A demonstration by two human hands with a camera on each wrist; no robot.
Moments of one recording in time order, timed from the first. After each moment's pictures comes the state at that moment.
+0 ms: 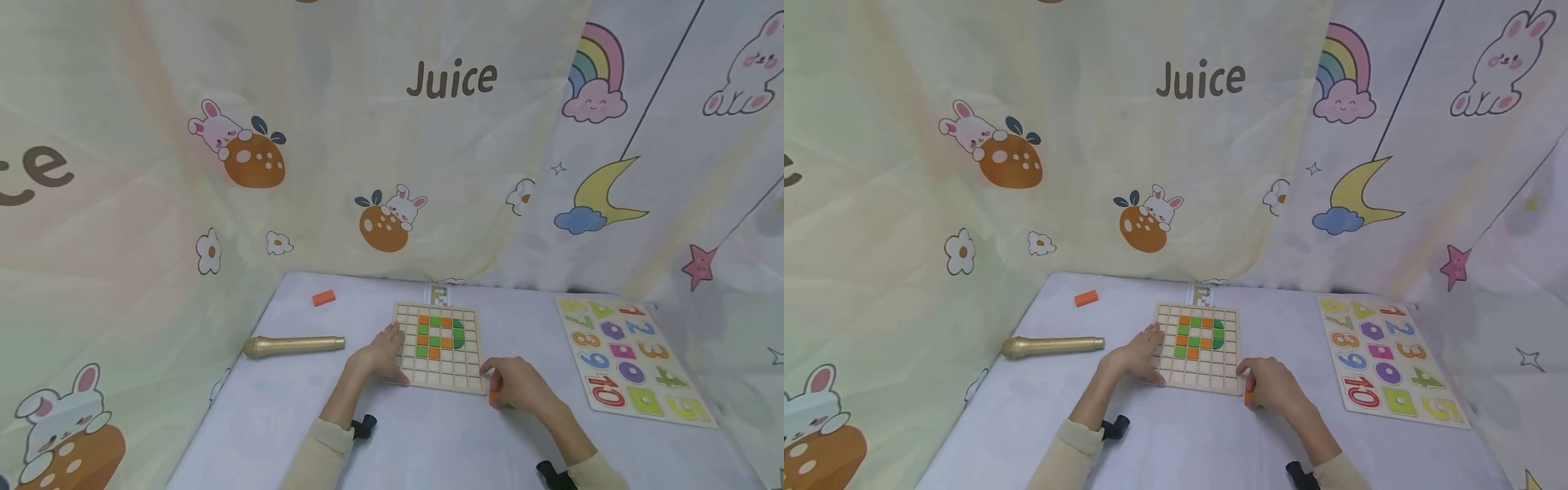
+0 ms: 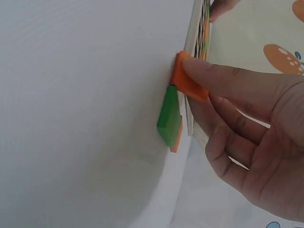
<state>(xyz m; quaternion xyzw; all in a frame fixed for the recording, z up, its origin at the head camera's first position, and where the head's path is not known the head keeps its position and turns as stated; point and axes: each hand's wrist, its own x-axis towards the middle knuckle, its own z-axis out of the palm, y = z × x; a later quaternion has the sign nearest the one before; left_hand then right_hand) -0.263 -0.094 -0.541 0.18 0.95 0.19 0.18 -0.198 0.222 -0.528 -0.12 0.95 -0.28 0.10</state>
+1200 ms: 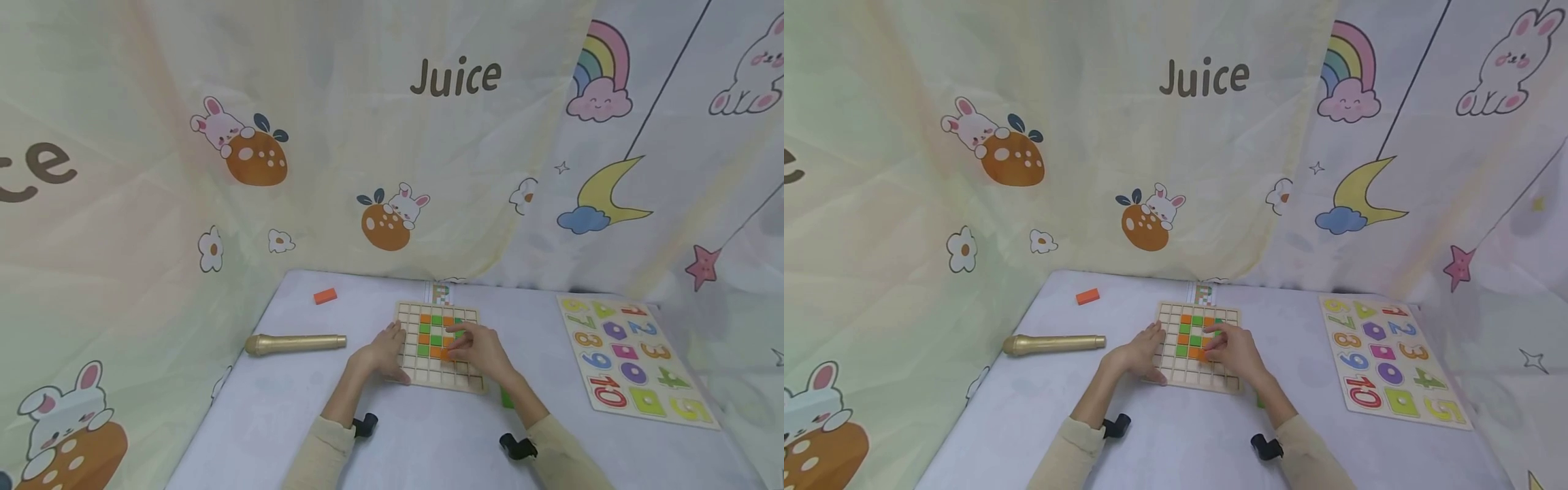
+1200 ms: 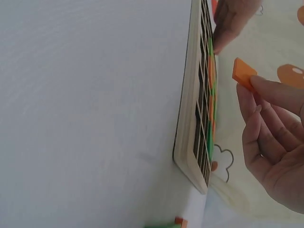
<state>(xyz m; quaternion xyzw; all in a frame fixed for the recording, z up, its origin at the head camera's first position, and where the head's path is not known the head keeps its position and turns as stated) -0.264 -0.093 -0.538 0.18 0.95 0.17 0.18 -0.252 0.168 -0.538 -0.17 0.88 -0.45 0.00</state>
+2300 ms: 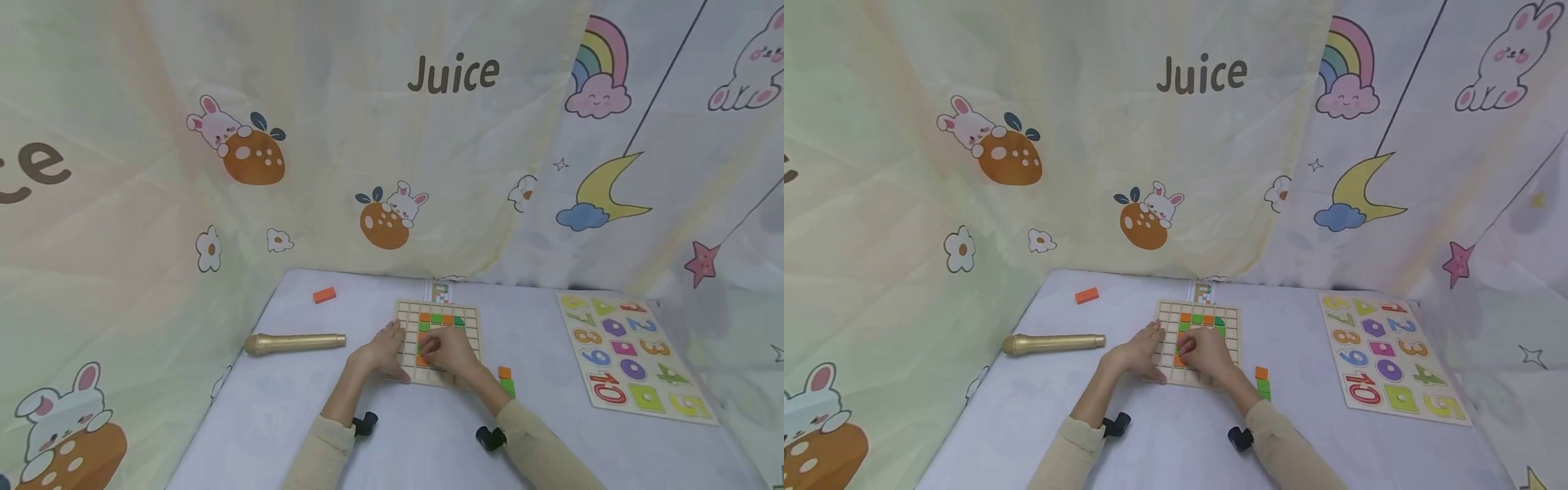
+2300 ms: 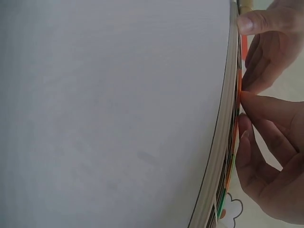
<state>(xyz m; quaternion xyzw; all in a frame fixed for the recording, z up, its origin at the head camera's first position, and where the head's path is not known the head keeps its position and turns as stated) -0.267 -0.095 -0.544 0.20 0.95 0.16 0.18 -0.265 0.112 -0.561 -0.18 0.90 -0.39 0.04</state>
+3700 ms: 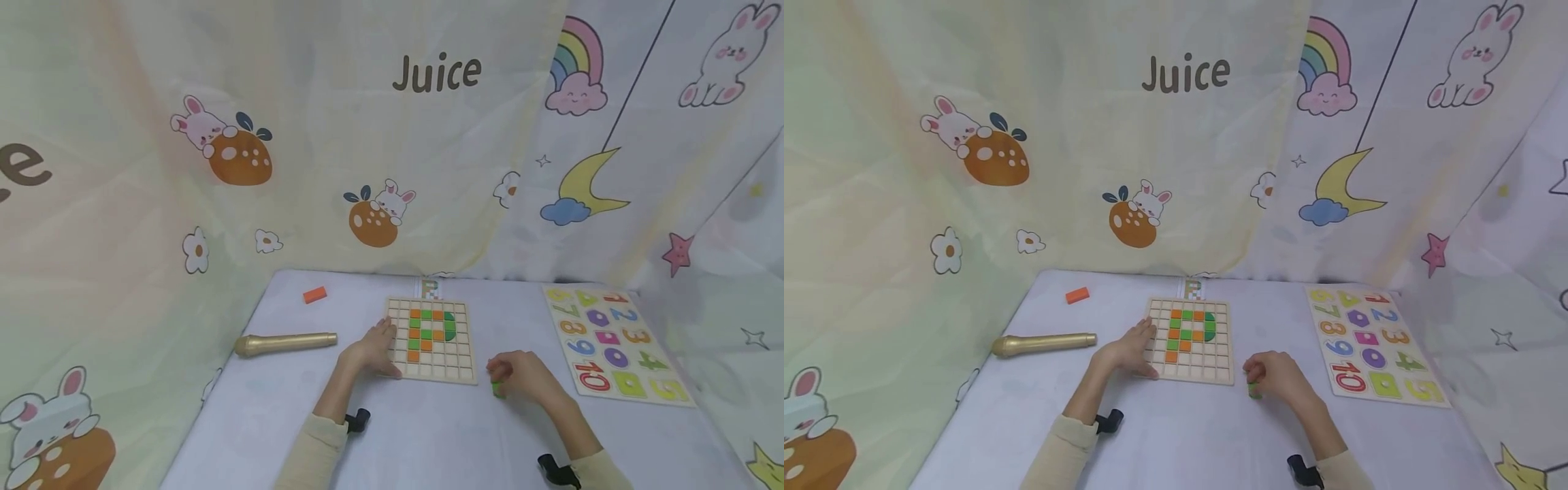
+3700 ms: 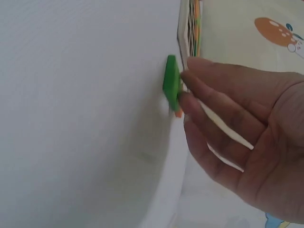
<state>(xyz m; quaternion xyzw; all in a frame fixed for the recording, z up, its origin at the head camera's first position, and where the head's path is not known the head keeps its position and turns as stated) -0.264 -0.096 -0.543 0.19 0.95 0.19 0.17 -0.190 0.250 -0.531 -0.05 0.94 -0.32 0.11</state>
